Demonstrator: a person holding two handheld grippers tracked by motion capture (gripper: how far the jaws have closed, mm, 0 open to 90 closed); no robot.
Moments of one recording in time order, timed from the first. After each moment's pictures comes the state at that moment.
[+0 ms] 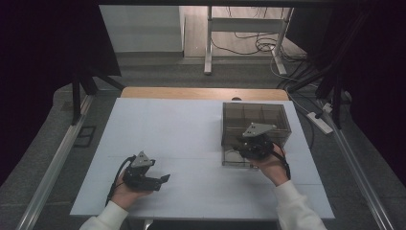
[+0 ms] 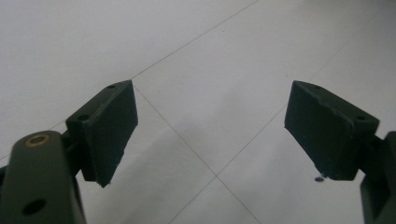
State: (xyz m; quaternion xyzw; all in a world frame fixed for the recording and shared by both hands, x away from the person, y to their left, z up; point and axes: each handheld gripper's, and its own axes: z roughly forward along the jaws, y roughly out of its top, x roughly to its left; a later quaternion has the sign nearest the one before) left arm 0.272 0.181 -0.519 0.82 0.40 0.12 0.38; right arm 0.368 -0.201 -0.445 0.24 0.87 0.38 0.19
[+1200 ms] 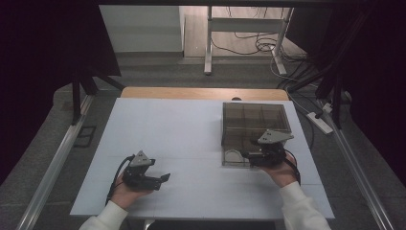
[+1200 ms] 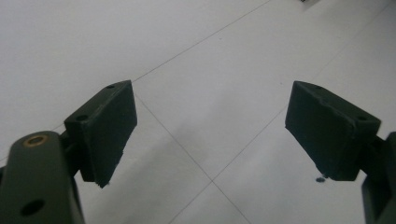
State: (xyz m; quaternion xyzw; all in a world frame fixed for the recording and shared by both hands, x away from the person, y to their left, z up) left arm 0.272 0.181 -0.517 0.82 0.41 0.11 0.40; right arm 0.355 -0.241 -0.460 0.27 0.84 0.42 0.19
